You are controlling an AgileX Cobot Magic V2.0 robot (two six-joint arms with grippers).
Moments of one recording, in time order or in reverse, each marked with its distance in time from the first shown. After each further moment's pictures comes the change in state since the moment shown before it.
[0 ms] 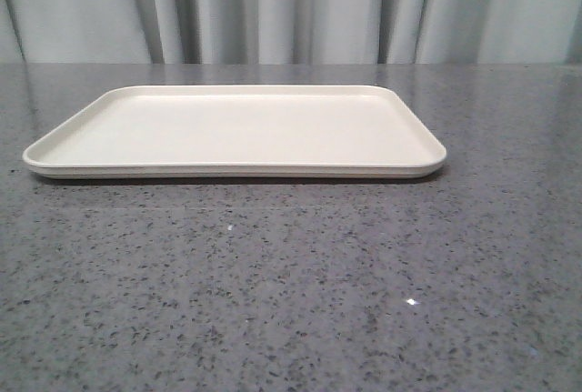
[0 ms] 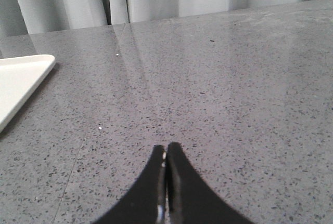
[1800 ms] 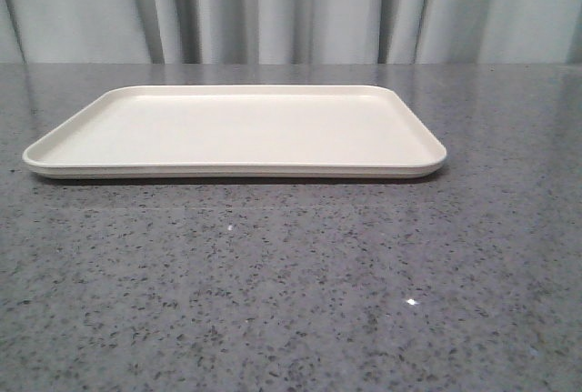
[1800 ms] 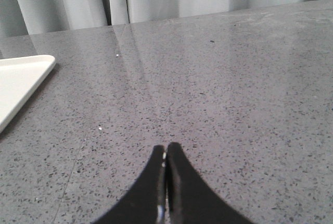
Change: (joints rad) left arm 0.000 0.000 0.000 0.000 -0.021 0.000; right arm 0.000 0.000 0.000 0.000 0.000 0.000
